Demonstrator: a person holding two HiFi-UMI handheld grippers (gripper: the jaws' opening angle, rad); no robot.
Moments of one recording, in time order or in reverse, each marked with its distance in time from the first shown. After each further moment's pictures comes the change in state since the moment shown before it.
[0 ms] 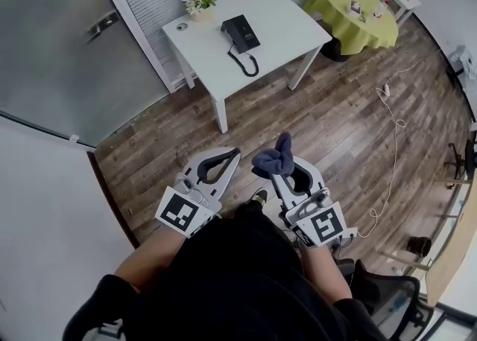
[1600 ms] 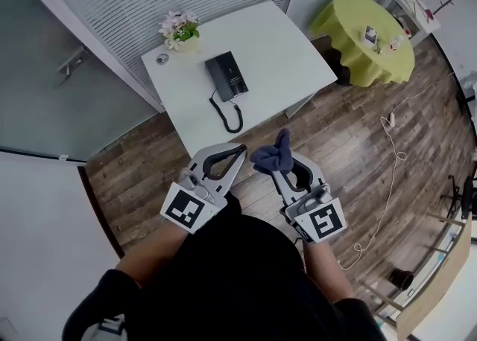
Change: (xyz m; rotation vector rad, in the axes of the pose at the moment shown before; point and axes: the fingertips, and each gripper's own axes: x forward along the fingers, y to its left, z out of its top) left arm 0.264 0.172 0.007 0.007 0.013 0.050; right arm 0.162 -0.274 0.000 -0.052 0.080 0.069
